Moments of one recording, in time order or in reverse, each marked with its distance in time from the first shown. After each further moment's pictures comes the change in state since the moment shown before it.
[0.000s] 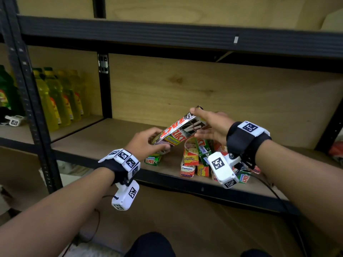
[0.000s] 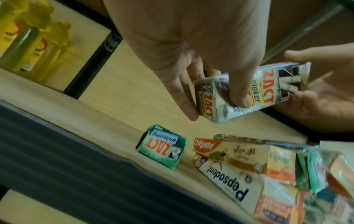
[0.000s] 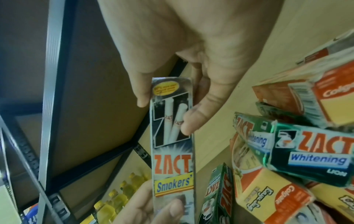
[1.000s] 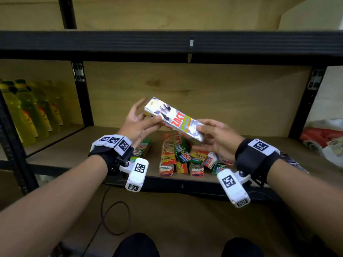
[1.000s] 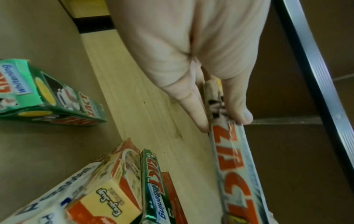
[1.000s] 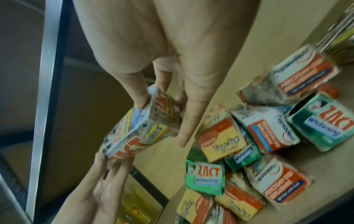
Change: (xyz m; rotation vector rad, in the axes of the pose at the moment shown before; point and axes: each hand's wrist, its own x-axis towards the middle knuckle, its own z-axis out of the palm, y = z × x) left_hand 0.032 0.094 0.024 -1.087 0.065 -0.122; right_hand -0.035 0.041 -0.086 0.175 -0.113 -0.088
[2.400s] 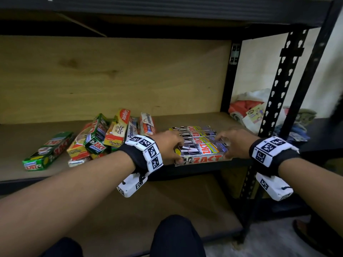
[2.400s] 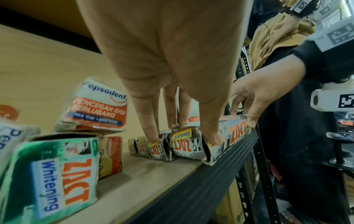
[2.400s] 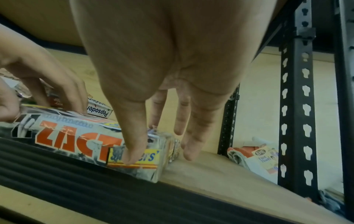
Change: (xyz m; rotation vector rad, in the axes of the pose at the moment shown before) left_hand 0.015 -0.205 0.224 1.857 -0.904 0.069; right_hand -0.090 0.024 -0.279 -1.661 0.161 0.266
